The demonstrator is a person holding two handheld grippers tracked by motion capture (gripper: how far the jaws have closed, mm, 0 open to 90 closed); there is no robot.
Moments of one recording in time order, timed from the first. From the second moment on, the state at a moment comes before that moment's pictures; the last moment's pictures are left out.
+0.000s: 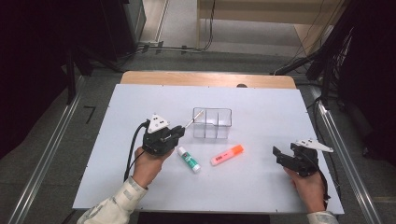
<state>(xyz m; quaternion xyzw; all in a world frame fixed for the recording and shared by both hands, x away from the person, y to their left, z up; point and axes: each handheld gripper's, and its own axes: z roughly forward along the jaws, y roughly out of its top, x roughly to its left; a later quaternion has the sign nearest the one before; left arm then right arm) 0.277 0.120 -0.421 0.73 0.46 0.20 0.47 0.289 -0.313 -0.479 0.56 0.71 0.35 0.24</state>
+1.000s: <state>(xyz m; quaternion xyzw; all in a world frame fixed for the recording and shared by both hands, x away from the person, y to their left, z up) 0.287 0.116 -0.416 0.72 0.47 0.20 0.47 0.289 -0.313 -0.479 0.56 0.71 0.35 0.24</state>
